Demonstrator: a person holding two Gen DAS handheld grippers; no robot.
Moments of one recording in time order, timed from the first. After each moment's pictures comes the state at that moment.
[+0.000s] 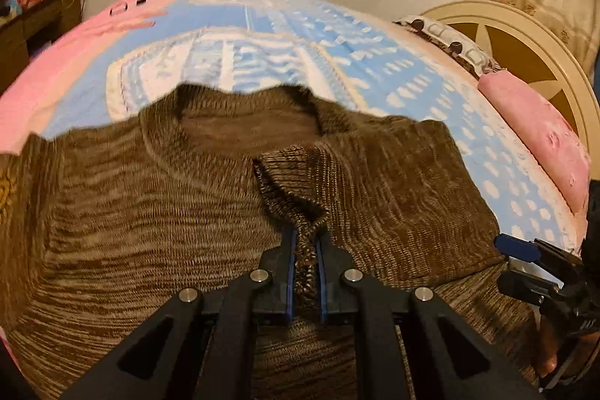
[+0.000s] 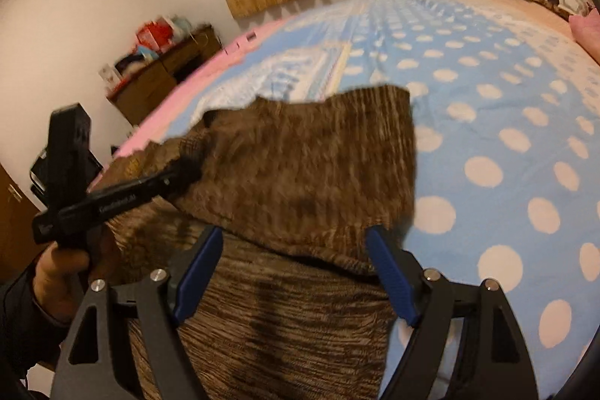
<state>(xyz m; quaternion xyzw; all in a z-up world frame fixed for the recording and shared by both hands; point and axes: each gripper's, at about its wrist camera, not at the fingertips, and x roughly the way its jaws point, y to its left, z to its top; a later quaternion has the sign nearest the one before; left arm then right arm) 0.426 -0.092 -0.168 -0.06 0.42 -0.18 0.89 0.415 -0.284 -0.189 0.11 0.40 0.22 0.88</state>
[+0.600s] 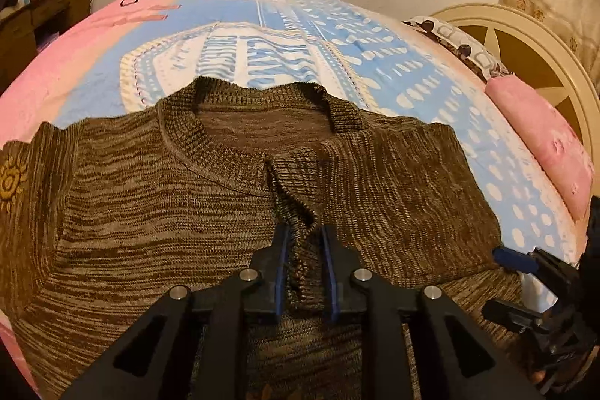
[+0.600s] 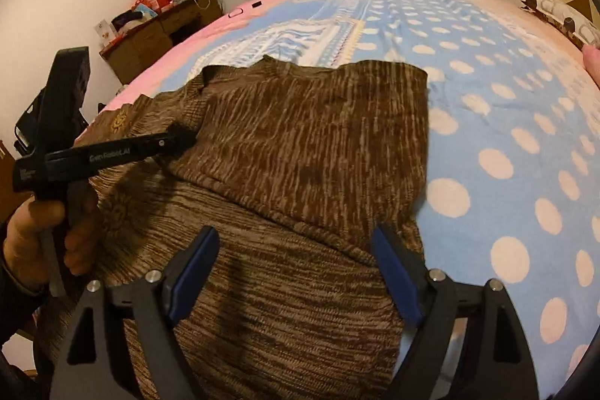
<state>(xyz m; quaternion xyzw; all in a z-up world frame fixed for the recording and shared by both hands) 0.421 -0.085 -0.163 -0.06 0.43 -0.16 0.89 0.405 -0.263 -0.197 0.04 0.42 0.22 0.88</state>
